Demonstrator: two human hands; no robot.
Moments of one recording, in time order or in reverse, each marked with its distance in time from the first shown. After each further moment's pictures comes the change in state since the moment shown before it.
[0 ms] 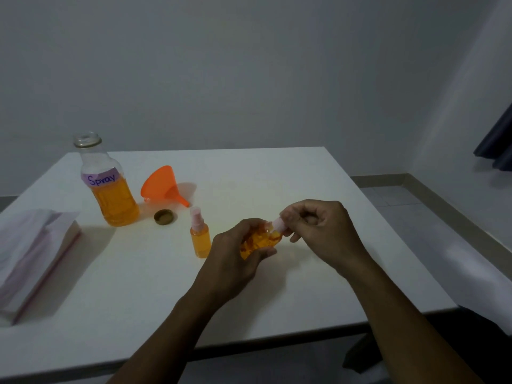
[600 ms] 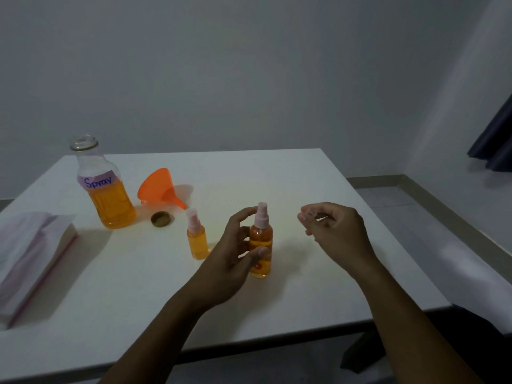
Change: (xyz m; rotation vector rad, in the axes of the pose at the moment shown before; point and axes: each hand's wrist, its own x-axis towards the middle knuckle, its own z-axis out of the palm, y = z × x) left_hand -0.003 0.004 -0.006 -0.383 -0.248 -0.121; right_hand 0.002 0.031 -0.022 -0.149 0.203 0.149
